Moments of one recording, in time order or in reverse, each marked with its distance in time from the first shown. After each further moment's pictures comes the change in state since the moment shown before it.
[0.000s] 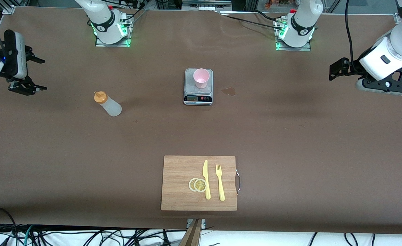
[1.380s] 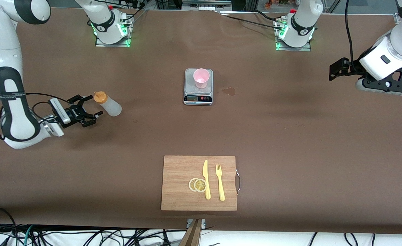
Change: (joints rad) left arm 0.000 -0.001 0.000 -0.001 0.000 0.003 0.000; right arm -0.104 0.816 -0.094 0.185 0.420 -0.181 -0.882
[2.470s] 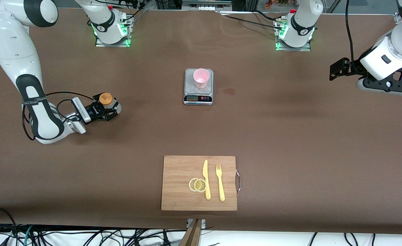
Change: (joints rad) left arm 0.000 -0.001 0.002 0.000 0.000 0.000 0.000; right arm 0.075 0.058 0.001 -0.164 0.184 0.062 -0.001
